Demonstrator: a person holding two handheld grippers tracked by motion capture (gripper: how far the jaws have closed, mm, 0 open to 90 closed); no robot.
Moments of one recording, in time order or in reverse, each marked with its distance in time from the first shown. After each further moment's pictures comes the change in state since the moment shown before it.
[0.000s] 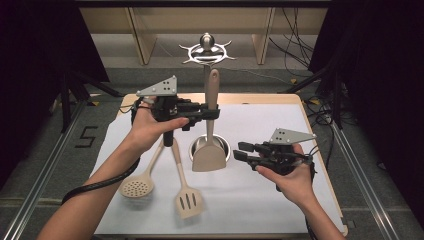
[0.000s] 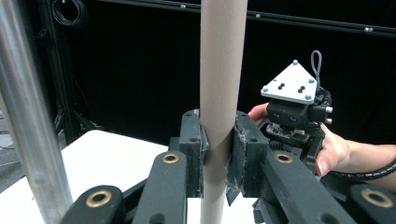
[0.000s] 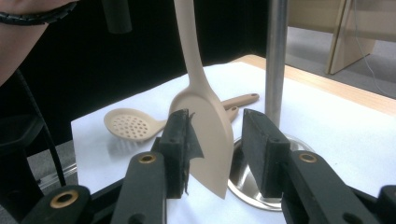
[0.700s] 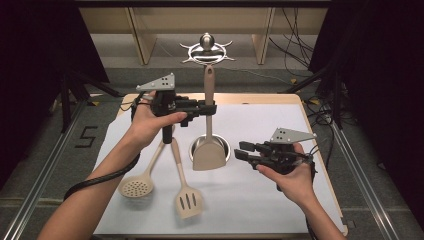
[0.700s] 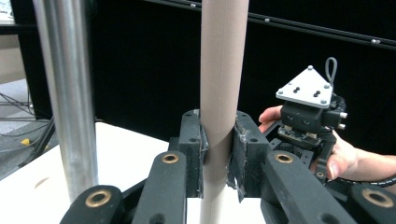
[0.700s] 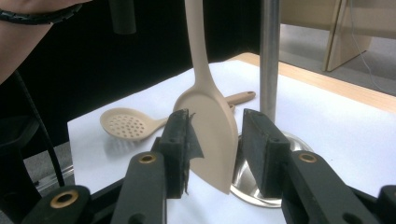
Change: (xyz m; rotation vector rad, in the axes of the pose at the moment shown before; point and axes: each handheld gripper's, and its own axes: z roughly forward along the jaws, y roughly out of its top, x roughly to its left) left arm 0.017 -0.010 -0.002 -0.004 0.020 -0.089; right arm -0.004 -0.001 0.000 -0.008 -0.016 -0.007
